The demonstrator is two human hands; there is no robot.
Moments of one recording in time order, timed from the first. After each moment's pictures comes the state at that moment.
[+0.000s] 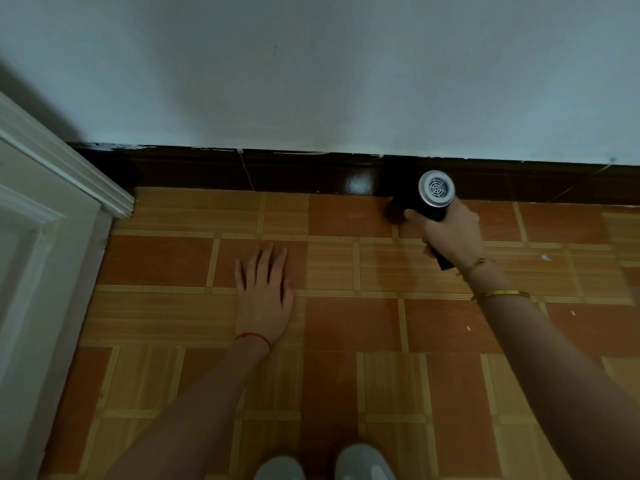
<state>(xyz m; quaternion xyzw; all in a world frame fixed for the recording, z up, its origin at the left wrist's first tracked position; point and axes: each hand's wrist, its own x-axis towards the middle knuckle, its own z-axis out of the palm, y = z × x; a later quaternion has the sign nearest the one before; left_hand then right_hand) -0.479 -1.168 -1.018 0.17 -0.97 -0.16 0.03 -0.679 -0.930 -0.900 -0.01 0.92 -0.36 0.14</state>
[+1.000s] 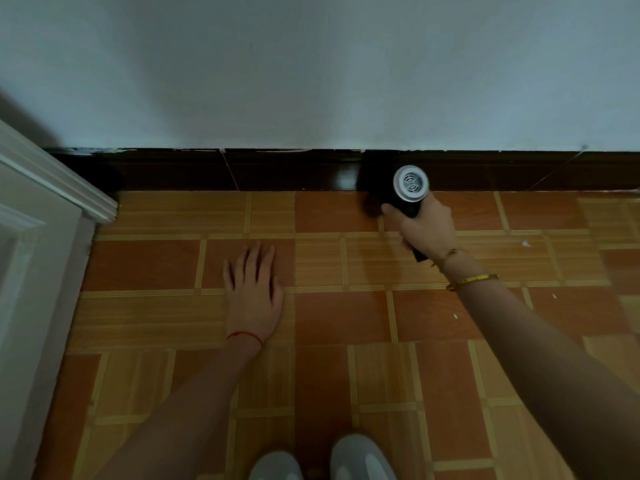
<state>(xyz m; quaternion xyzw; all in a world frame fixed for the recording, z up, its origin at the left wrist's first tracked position) -0.478 -1.168 -1.020 0.17 -0.97 -0.15 0.05 -0.667 -0.939 -0.894 -0.01 0.92 -0.36 0.15</state>
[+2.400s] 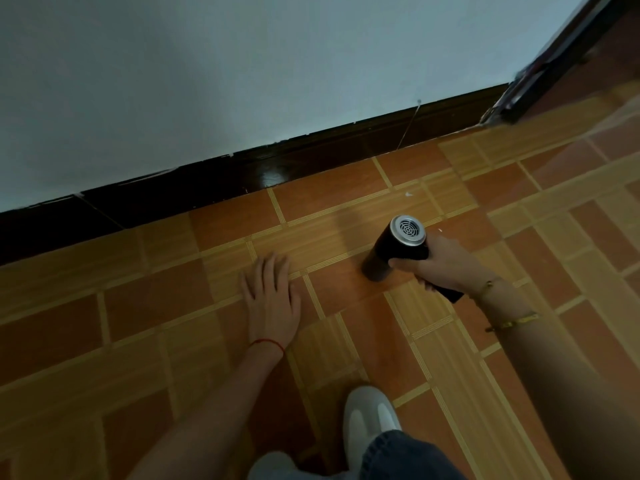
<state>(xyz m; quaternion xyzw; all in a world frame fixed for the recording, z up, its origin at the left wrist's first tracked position) -0.509 -1.028 -1.014 0.02 -0.98 -0.18 -0.01 -0.572 -0.761 -0.858 0.04 0.93 -0.28 0.25</state>
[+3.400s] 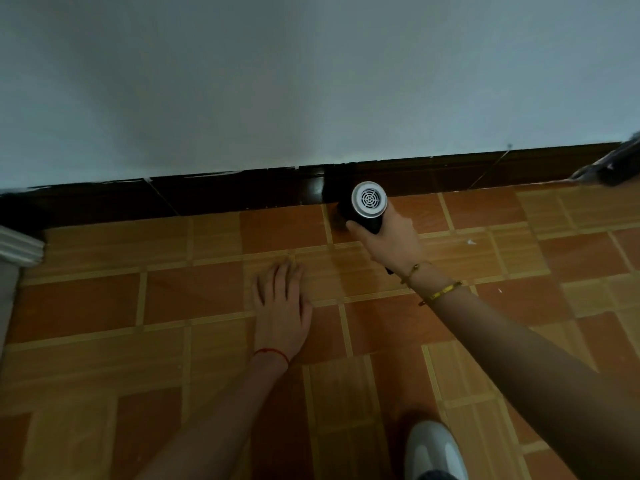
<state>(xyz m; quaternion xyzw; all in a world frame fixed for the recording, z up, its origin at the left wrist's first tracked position) -0.528 -1.056 -1.018 0.09 -0.98 -0.17 0.04 -0.681 -0.897 -0.905 -0.06 0.93 -0.34 0.11</state>
